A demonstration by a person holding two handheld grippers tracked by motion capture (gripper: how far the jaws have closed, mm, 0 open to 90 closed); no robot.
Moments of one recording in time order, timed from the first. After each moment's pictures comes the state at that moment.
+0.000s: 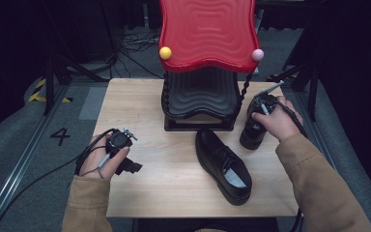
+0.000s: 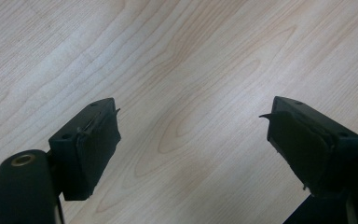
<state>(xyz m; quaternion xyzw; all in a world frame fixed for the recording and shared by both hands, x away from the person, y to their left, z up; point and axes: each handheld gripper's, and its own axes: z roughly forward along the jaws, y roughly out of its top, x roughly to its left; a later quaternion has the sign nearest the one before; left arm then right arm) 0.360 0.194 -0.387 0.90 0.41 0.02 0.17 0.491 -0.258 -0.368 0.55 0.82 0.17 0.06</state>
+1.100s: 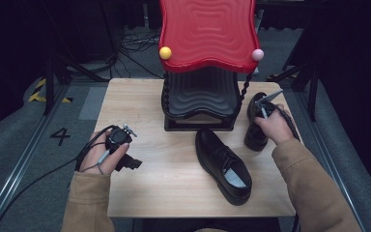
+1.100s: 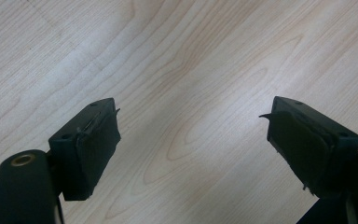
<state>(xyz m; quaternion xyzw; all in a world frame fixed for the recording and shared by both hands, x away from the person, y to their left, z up) 0.370 0.196 -0.385 0.90 0.41 0.02 0.17 0.503 -0.278 -0.407 0.60 0.78 0.15 -0.03</state>
